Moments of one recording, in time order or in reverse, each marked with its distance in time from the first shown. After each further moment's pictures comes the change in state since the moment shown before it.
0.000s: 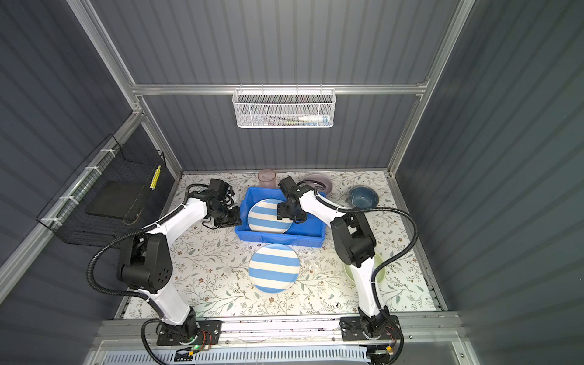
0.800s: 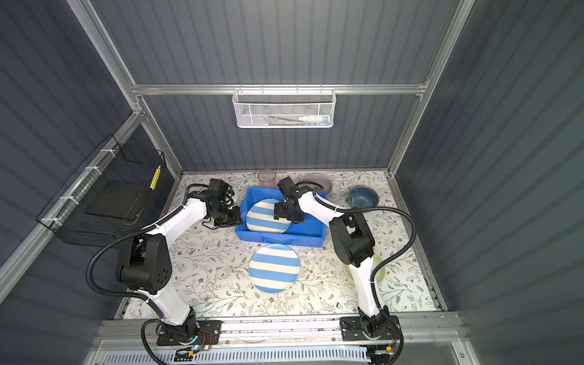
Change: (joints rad) left arm -0.001 -0.015 -0.002 -0.005 0.001 0.000; right arm 0.006 0.001 -0.002 0.032 -0.038 0.017
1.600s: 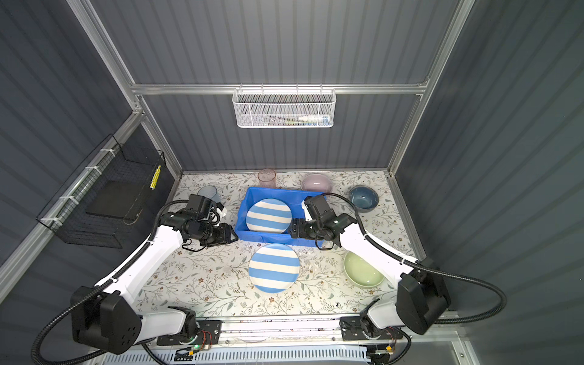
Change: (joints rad) left arm -0.015 -0.462 -0.295 -0.118 0.091 -0.005; right arm 0.020 -0.791 -0.734 0.207 -0.104 0.050
